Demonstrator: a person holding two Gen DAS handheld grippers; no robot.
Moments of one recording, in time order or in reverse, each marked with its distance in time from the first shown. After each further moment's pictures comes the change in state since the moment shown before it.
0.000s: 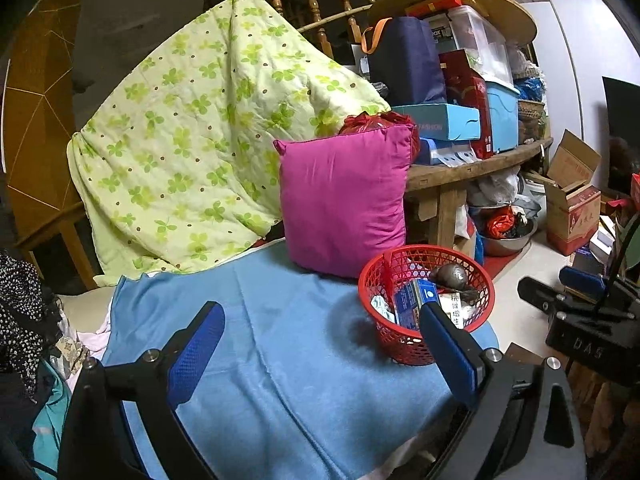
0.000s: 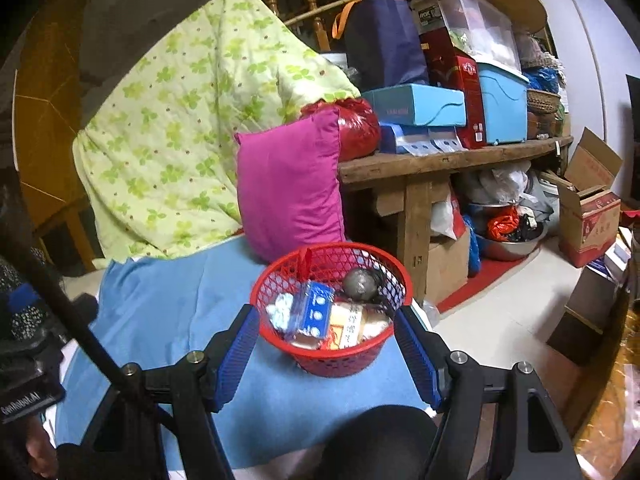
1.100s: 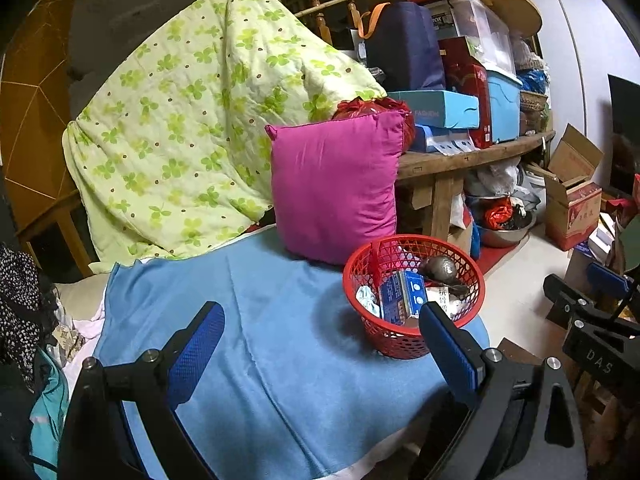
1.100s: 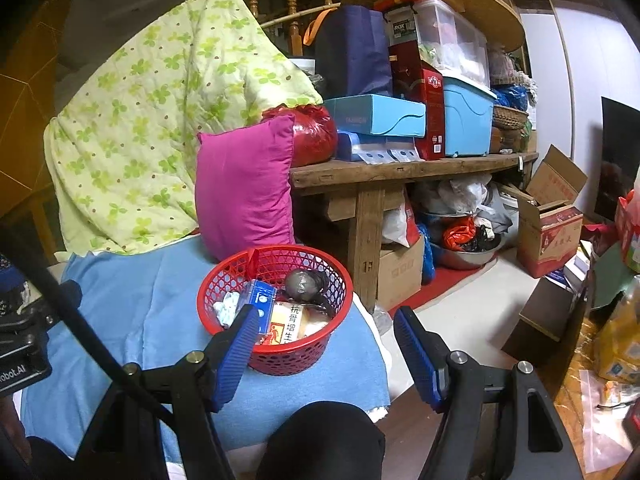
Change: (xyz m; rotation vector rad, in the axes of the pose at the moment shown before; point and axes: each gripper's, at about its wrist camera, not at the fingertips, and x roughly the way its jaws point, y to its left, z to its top) left arm 0.006 -0.020 0.004 -0.015 0.058 -0.009; right arm -0.016 -0.024 0.003 -0.039 -0.028 -0.152
